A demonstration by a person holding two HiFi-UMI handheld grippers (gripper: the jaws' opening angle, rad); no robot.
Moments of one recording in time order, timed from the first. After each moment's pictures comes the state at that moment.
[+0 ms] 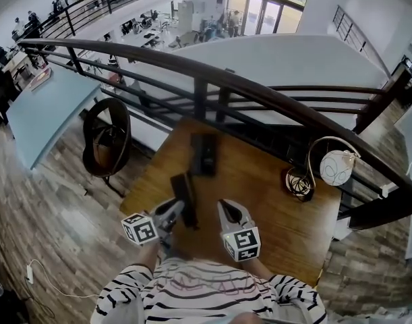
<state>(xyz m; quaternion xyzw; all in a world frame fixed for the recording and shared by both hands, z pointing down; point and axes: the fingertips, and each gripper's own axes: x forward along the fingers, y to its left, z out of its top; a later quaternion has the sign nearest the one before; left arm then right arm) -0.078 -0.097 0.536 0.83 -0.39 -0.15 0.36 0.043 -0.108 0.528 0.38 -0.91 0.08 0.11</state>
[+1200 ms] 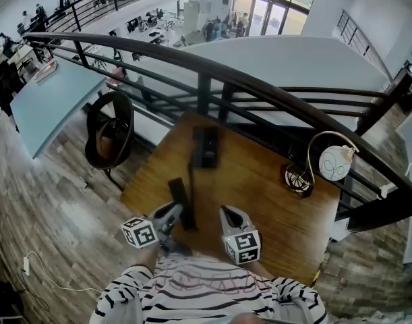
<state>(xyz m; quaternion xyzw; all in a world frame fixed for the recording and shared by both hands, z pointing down) -0.079 -0.046 0.550 0.82 -0.42 -0.15 0.37 0.058 -0.060 0.560 0.38 -0.91 0.11 0.15</state>
